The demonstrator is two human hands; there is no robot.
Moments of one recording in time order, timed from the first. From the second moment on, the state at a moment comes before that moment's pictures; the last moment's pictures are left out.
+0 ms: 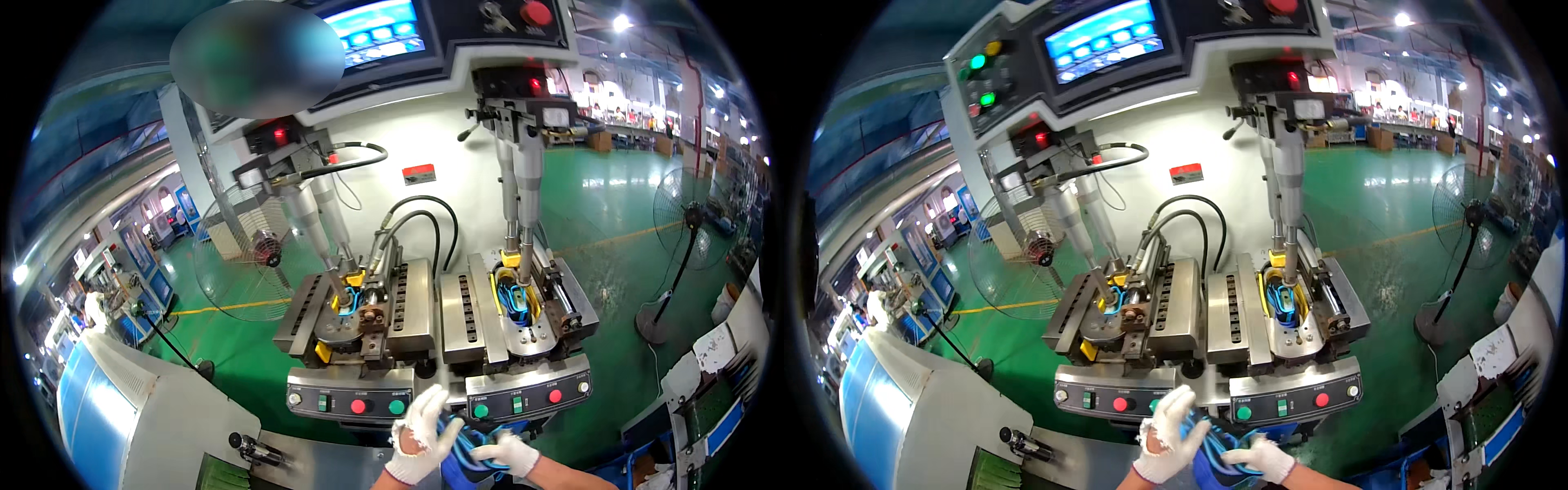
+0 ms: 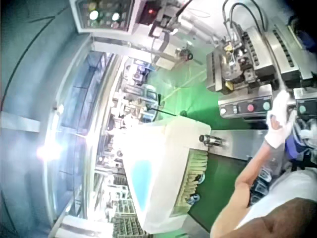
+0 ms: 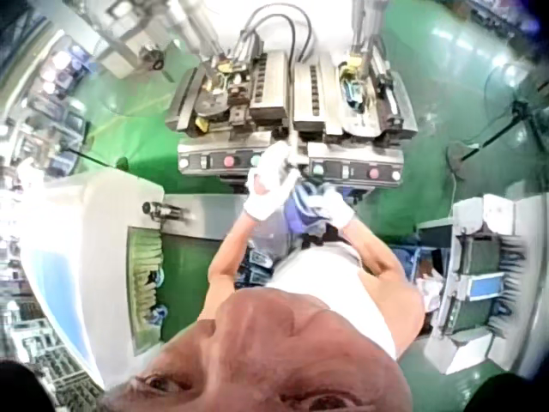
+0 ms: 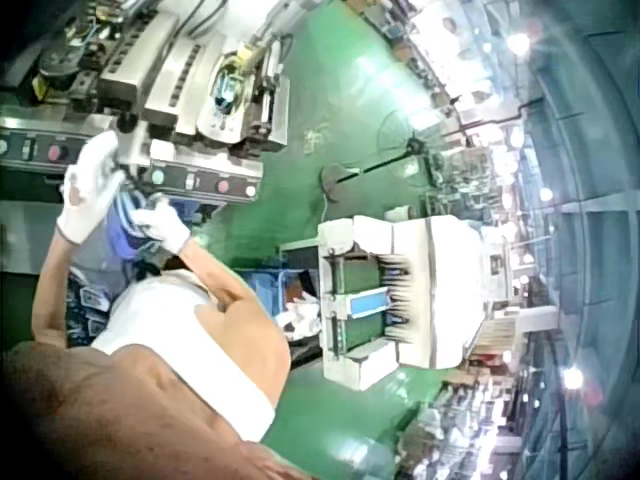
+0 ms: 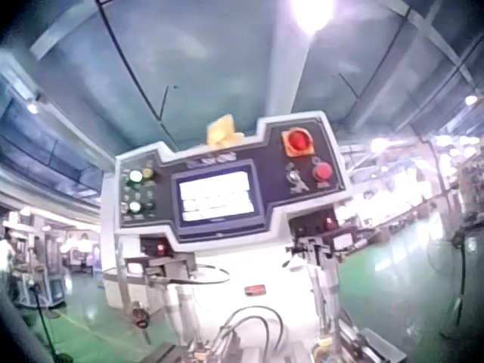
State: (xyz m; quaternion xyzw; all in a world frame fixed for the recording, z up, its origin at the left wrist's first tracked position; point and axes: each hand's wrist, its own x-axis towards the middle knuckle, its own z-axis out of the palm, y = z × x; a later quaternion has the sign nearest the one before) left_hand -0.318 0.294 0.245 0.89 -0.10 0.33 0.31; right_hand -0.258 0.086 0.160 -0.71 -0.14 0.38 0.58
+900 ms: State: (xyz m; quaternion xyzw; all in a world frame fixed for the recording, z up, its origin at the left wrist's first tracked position) left_hand 0.141 0.239 0.106 0.74 0.24 0.05 0.63; right_hand -0.175 -0.107 0.160 -0.61 0.25 0.07 0.75
